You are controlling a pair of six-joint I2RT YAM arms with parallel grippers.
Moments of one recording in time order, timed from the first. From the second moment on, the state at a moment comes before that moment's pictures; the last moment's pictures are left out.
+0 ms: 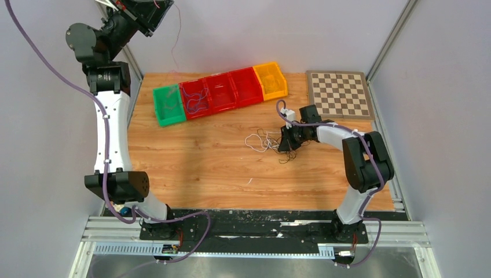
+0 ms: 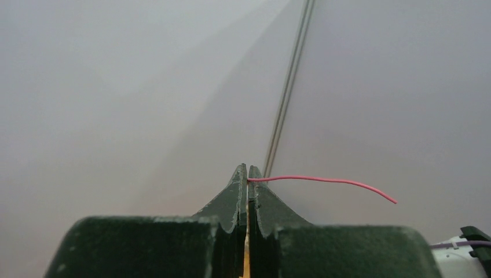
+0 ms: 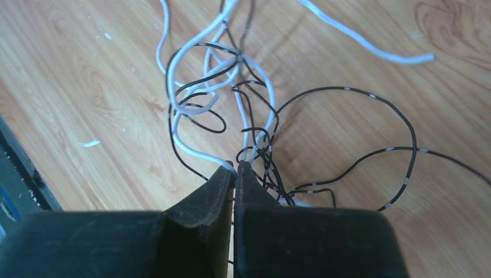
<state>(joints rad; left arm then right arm) 0.10 1.61 2.08 0.35 0.83 -0.81 0.28 1.80 1.03 -0.27 -0.62 -0.15</state>
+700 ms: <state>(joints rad) 0.21 1.67 1.77 0.25 0.84 -0.61 0.28 1.71 1.07 -0.43 -0.69 -0.29</state>
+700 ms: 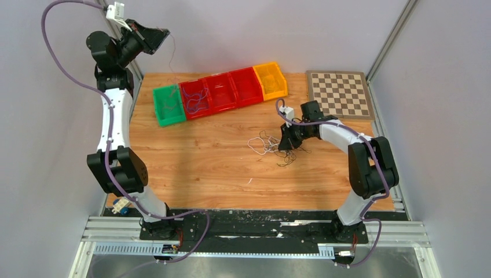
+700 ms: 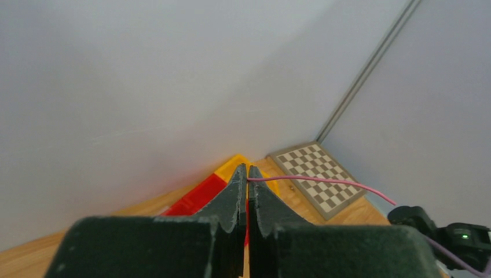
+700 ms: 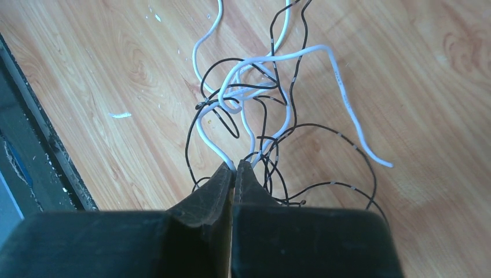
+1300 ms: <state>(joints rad) 0.30 1.84 1.53 0.11 0.72 -0.16 0.27 1.75 1.16 -0.50 -0.71 -0.34</state>
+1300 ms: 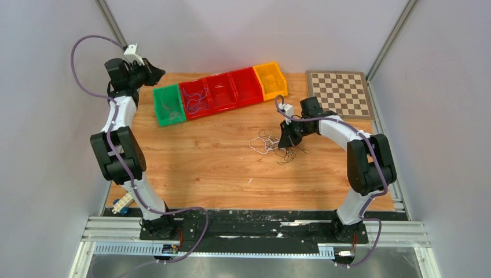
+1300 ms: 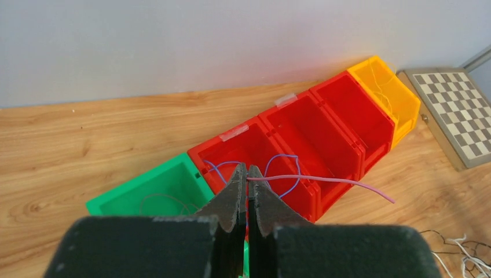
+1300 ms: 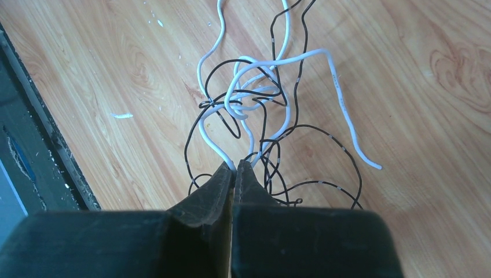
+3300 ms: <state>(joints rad) -0.13 1.47 1.19 -0.31 1.03 0.41 0.32 1.64 1.37 -0.59 -0.98 -0.35</state>
